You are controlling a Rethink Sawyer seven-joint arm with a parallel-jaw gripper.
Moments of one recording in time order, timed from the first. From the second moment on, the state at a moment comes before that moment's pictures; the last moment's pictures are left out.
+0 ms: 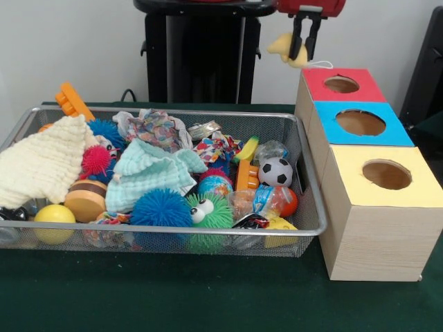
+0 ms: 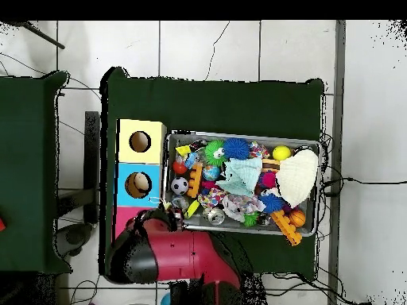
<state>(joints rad) -0.01 -1.00 -0.04 2.03 -0.12 0.37 1.71</state>
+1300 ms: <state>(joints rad) 0.14 -0.98 -0.14 2.21 -0.02 0.21 1.75</state>
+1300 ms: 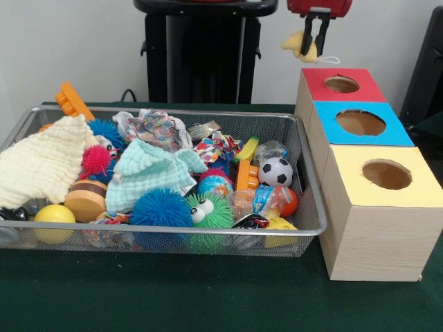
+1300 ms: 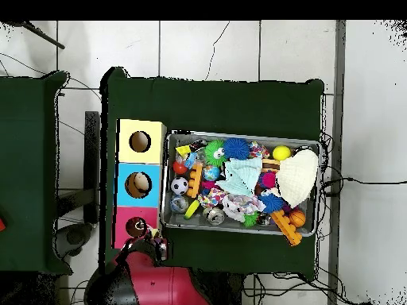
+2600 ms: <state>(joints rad) 0.30 -0.91 -0.21 2.21 0.10 0.21 1.75</state>
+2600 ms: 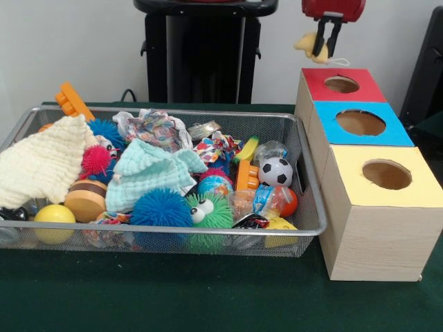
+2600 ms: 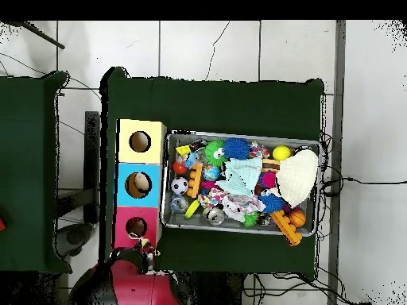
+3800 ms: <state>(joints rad) 0.44 -0.84 -0.26 2.21 0.24 0.20 1.75</state>
